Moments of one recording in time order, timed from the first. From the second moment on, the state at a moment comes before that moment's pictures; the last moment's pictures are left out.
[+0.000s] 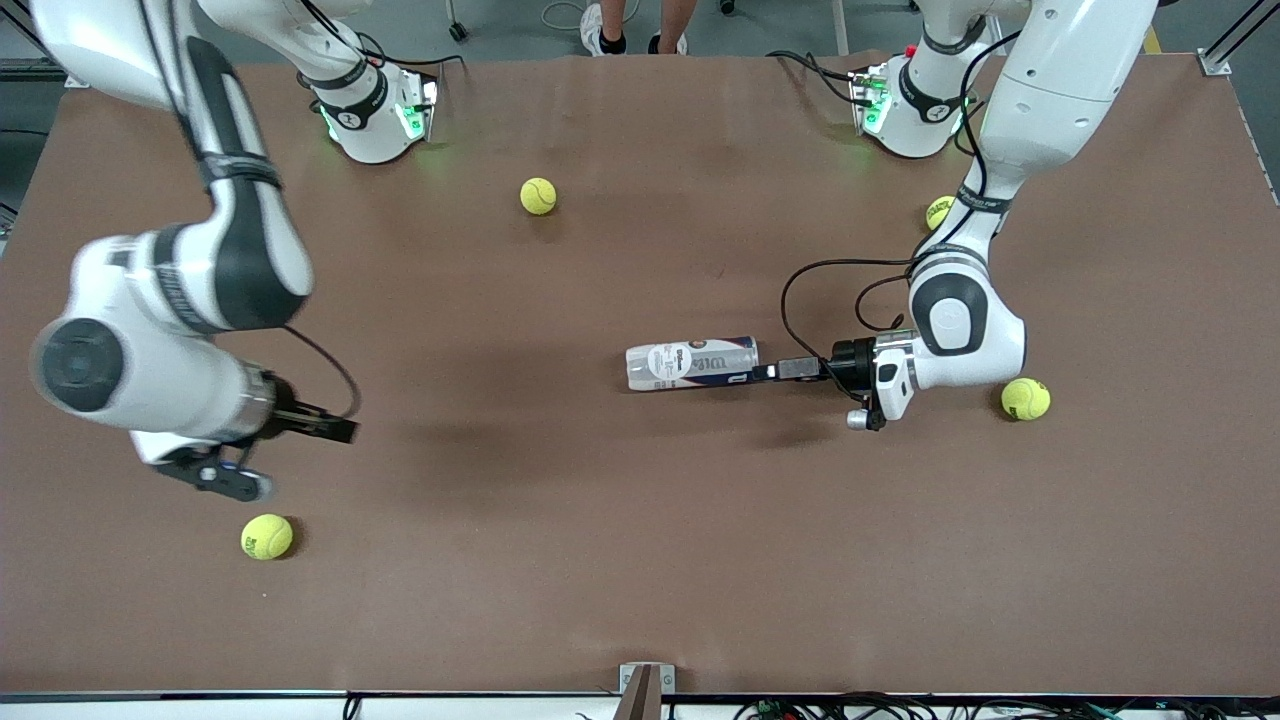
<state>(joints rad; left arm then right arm) -0.21 0.56 -0.05 -2.00 -1.41 2.10 0.62 0.13 0.44 -0.06 -1.44 0.02 1.74 0.30</state>
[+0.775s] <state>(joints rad) -0.25 0.57 -0.07 -2.05 -1.48 2.14 0.65 -0.02 0.26 -0.06 -1.45 -0.08 1.62 0.00</state>
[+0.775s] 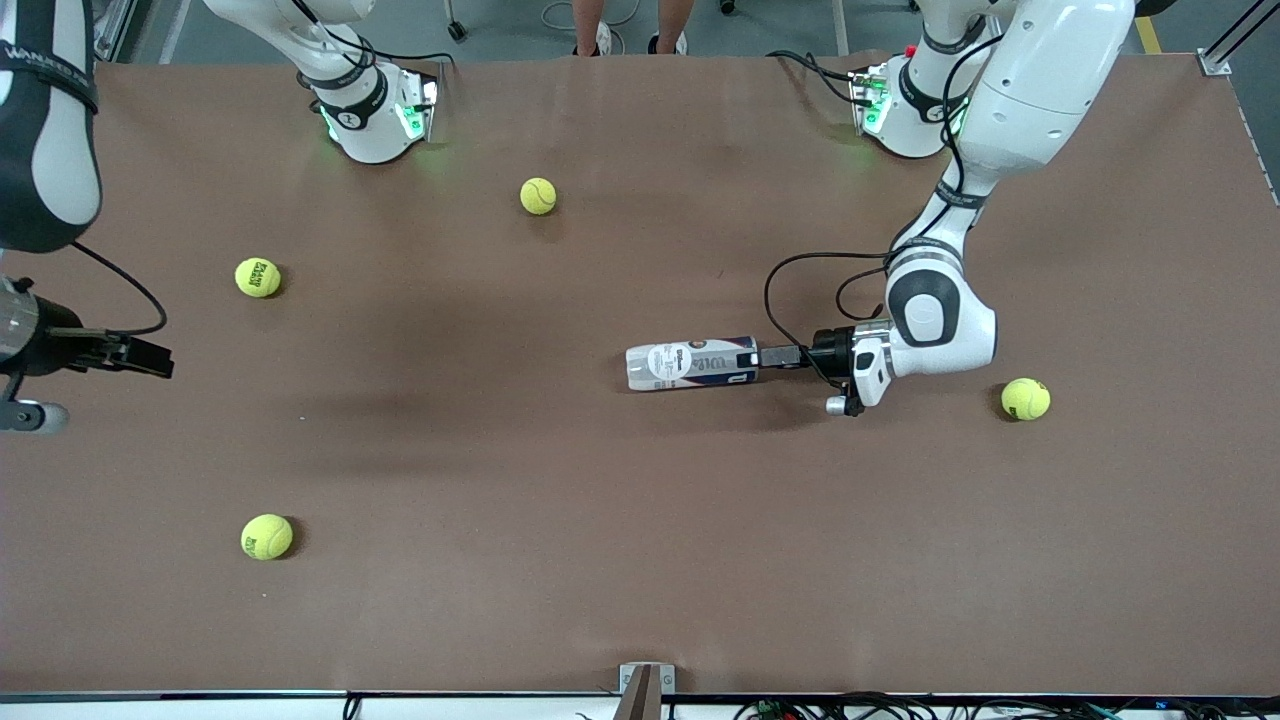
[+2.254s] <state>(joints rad) -0.30 0.39 -0.08 -1.84 -1.01 2.30 0.13 0.00 0.24 -0.02 -1.30 -0.06 1.41 0.00</state>
